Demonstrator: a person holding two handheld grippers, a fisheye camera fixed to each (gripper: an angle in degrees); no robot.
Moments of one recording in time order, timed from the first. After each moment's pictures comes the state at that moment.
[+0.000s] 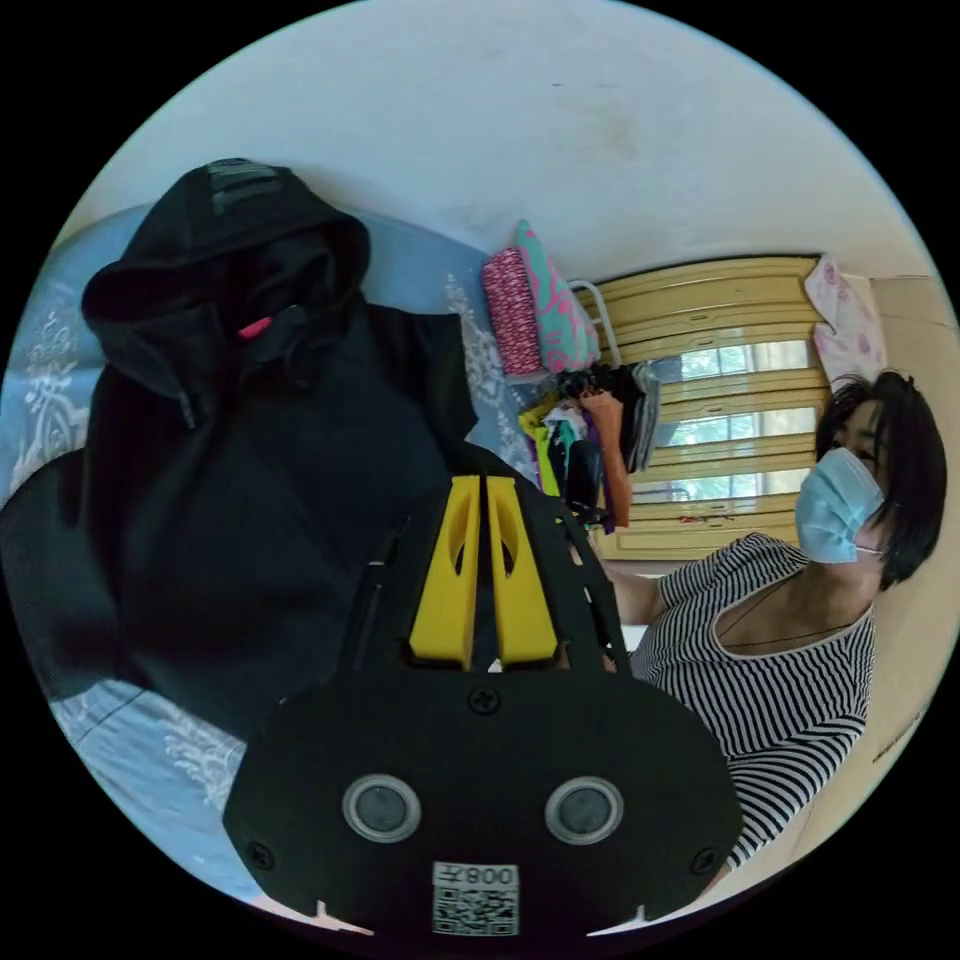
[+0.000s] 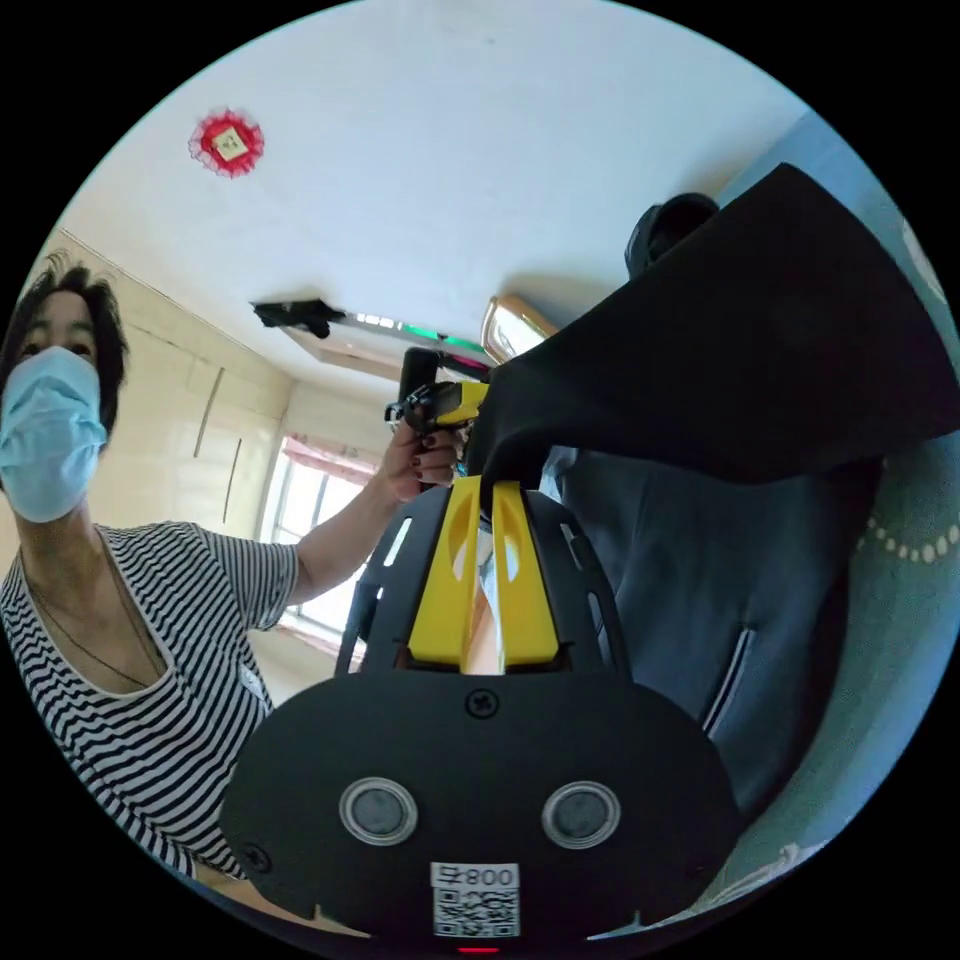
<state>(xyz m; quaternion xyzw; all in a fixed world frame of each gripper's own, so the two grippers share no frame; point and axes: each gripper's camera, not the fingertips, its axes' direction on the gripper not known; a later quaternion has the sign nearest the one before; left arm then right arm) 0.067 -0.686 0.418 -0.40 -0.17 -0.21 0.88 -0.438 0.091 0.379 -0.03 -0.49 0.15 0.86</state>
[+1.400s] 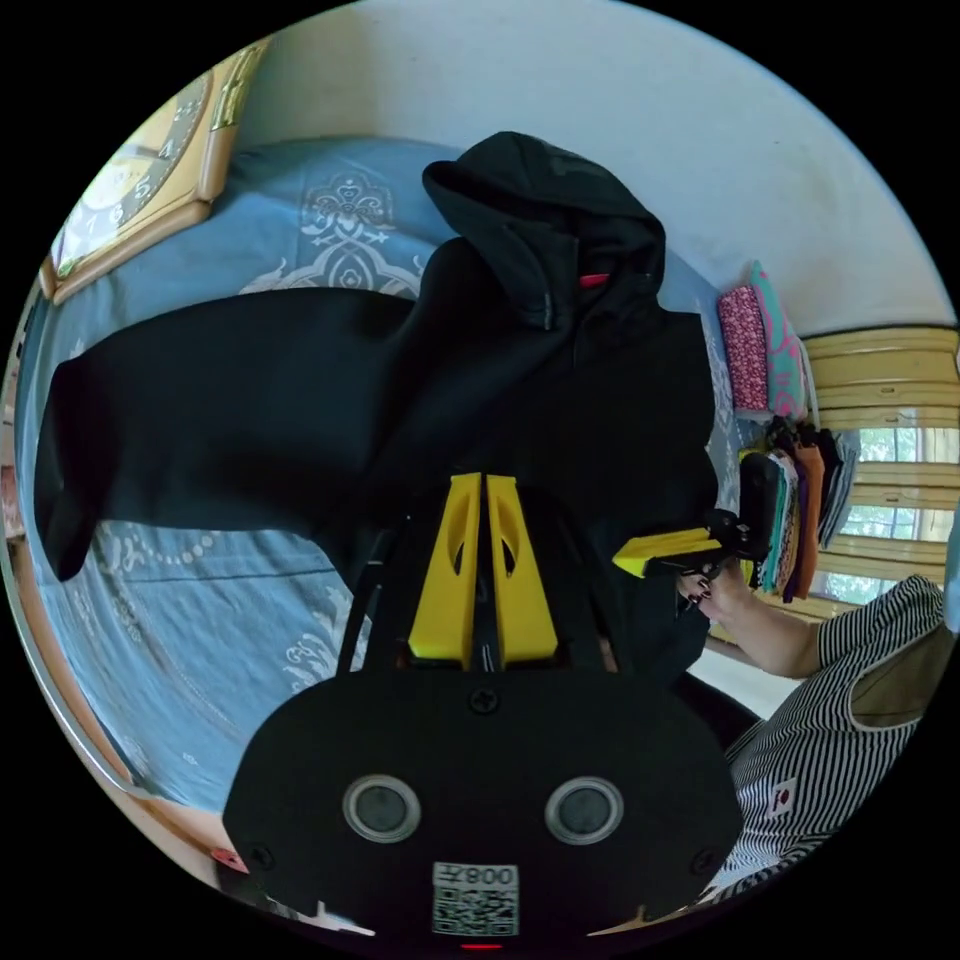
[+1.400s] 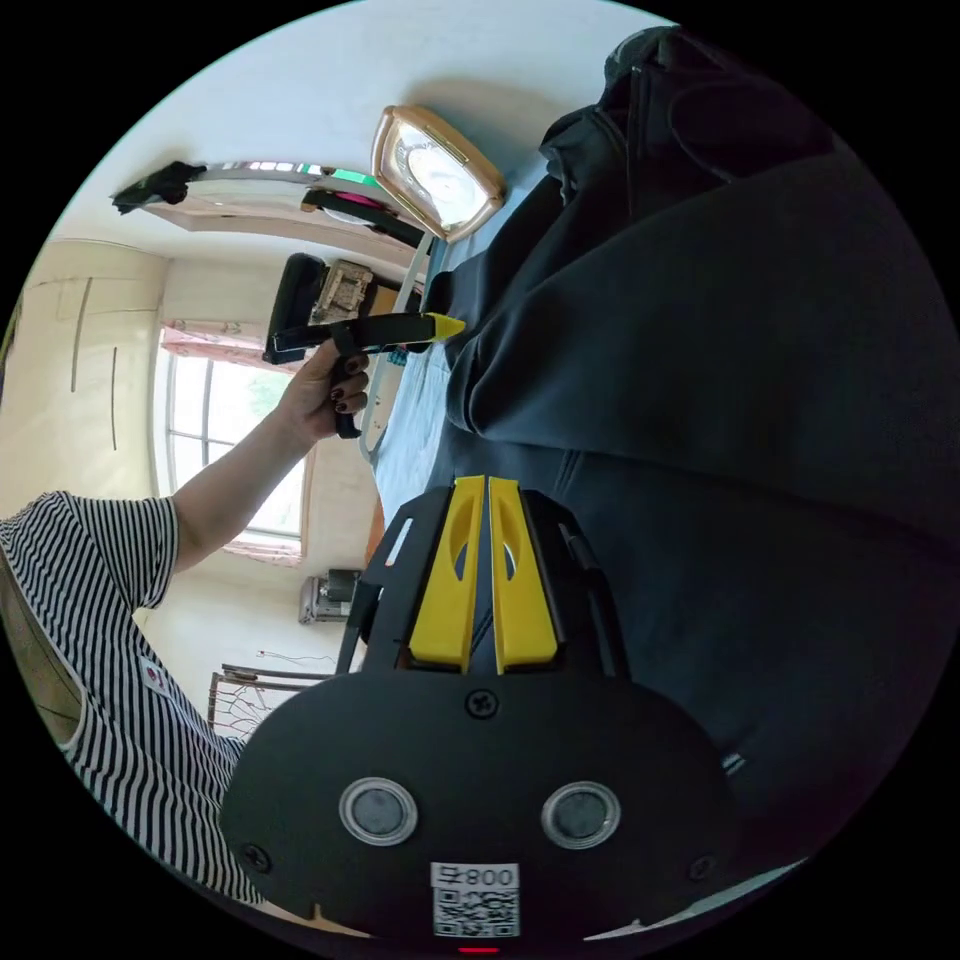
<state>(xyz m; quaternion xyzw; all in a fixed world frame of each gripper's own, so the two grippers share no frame) 0.017 -0.638 0.145 -0.36 -0.45 -0.21 0.79 -0.650 -0.325 0.447 -0.23 -0.36 0.04 0.90</state>
